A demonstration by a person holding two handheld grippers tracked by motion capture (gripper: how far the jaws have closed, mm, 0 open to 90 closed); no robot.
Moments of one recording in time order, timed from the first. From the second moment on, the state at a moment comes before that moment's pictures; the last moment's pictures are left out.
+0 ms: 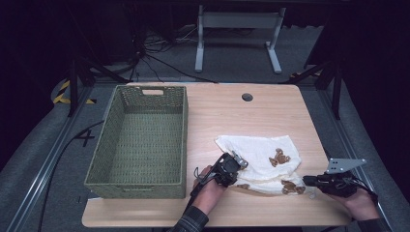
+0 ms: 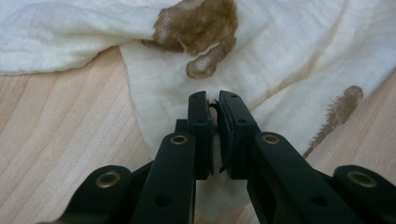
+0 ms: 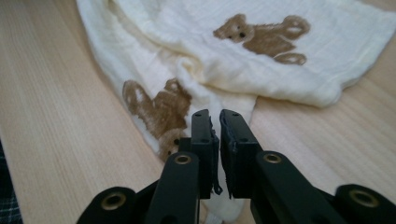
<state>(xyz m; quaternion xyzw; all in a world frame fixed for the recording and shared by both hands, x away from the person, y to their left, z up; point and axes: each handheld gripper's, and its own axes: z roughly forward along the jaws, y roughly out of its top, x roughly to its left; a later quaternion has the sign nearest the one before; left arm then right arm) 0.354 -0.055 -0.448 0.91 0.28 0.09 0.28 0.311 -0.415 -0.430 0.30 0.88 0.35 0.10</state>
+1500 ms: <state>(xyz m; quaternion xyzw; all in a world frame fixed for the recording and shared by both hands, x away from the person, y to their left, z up) 0.299 -0.025 -0.432 0.92 0.23 0.03 0.31 0.285 -0.404 -0.440 0.24 0.91 0.34 0.05</state>
